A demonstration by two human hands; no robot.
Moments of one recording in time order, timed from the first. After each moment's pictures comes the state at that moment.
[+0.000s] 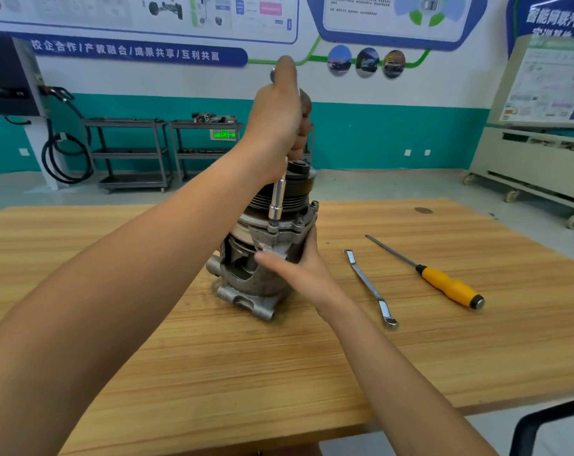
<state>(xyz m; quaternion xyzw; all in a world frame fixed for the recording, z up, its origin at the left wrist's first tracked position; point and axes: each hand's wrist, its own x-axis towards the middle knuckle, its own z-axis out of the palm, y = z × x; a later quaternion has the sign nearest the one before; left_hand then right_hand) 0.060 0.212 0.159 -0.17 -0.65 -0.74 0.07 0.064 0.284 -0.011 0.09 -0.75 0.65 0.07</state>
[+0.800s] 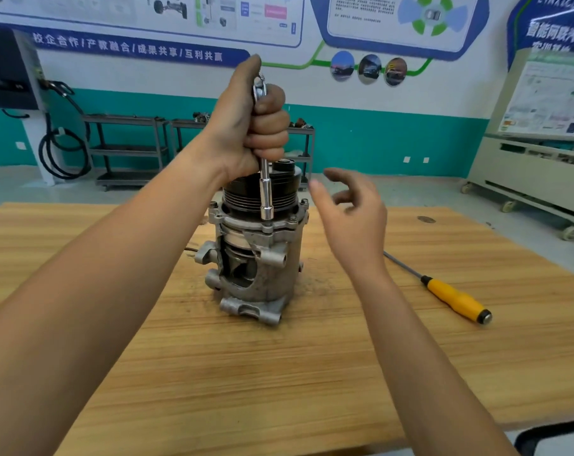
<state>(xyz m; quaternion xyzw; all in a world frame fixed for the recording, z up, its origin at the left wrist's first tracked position) 0.022 0.161 0.158 -0.31 -0.55 -0.77 -0.12 0.074 0.294 0.060 0.09 -0.75 0.52 0.41</state>
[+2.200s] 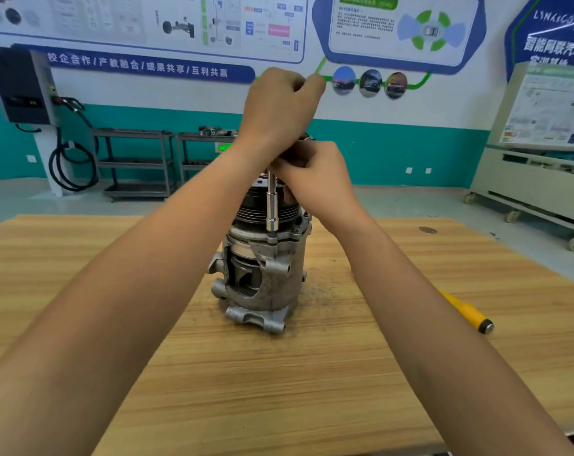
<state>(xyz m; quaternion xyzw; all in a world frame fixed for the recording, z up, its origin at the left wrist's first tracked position) 0.043 0.188 0.184 -0.22 -0.77 -0.50 0.32 0.058 0.265 0.124 0.20 -0.79 0.50 0.28</state>
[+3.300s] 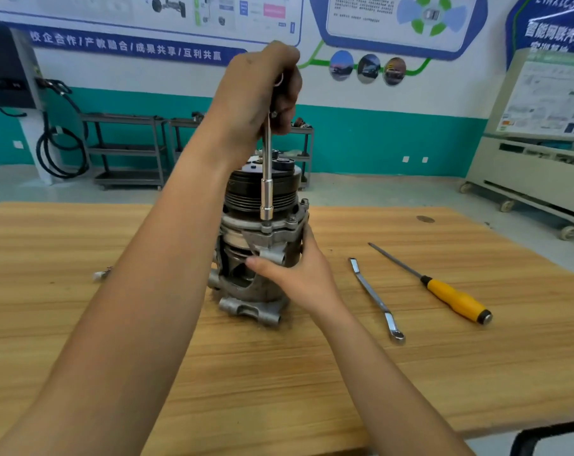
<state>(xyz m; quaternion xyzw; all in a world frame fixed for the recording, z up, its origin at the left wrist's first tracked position) 0.050 0.166 0.169 -0.31 -0.67 -0.66 0.15 0.062 0.272 -0.001 0.07 -0.79 0.59 0.14</state>
